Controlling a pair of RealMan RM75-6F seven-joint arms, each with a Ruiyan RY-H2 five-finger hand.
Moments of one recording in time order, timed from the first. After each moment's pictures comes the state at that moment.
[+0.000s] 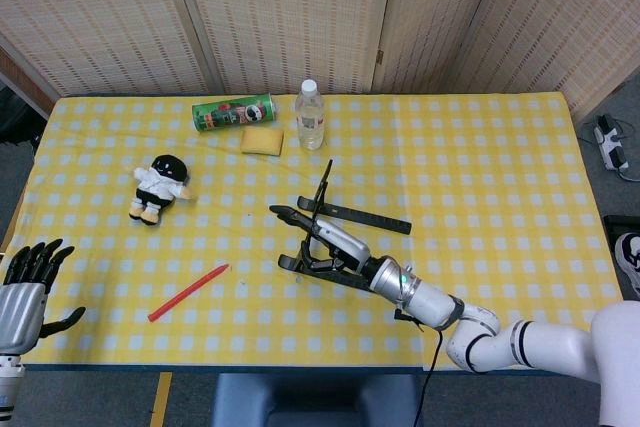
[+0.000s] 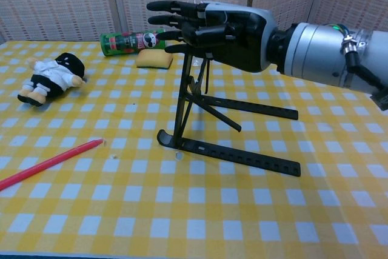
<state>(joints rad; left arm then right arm) -0.11 -1.15 -0.05 -1.54 1.49 1.47 0.02 0.93 -1.49 0.16 -1.51 -1.55 0.87 1.23</state>
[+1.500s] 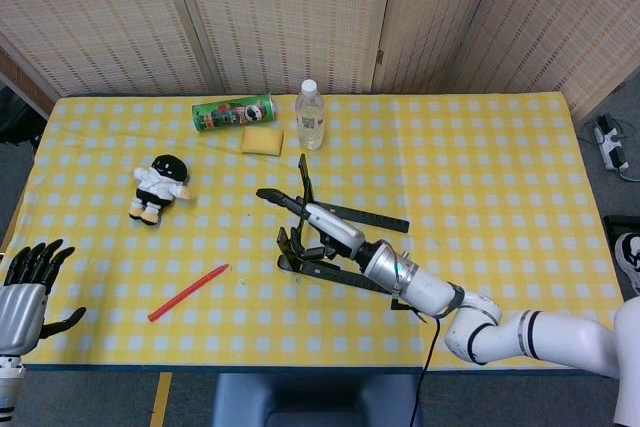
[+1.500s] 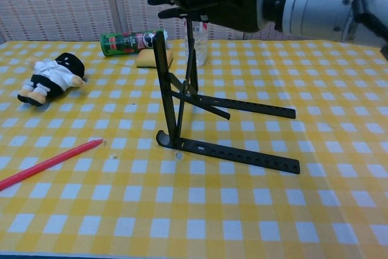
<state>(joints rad) -0.11 -1.15 -0.04 -1.54 1.50 1.47 0.01 0.95 -1.35 0.24 -1.65 -1.50 0.82 1.05</state>
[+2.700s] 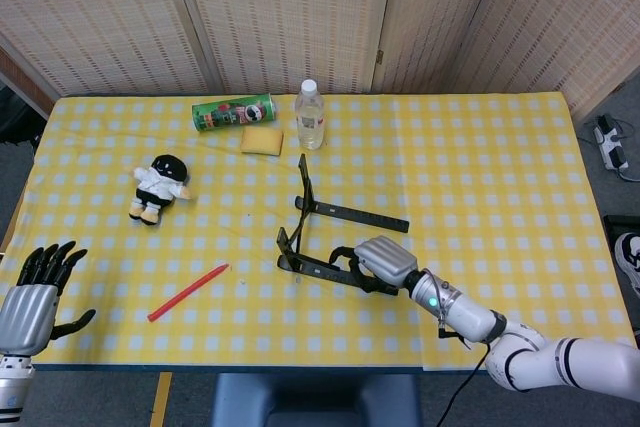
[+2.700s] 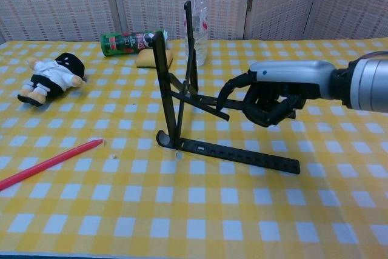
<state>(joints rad) -0.12 -1.16 -0.03 -1.56 1.52 1.47 0.04 0.84 -1.33 0.06 -1.64 -1.39 0.73 0.26</state>
